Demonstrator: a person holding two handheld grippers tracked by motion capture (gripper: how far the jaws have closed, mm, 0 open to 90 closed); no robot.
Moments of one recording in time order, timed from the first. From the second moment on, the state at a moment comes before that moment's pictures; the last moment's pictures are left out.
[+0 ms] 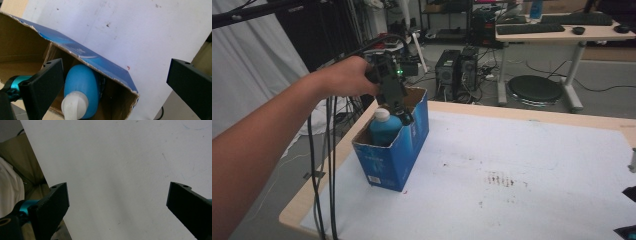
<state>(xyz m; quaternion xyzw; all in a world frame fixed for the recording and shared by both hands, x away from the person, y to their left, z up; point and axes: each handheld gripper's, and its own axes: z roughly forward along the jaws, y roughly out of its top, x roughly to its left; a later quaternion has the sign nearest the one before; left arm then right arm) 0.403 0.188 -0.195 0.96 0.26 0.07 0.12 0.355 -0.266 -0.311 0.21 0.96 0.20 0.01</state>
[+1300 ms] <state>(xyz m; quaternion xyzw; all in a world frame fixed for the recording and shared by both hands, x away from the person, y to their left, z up) 0.447 0.022 -0.238 0.98 0.15 0.05 0.10 0.371 -0.258 -0.297 0.22 0.95 0.20 0.03</state>
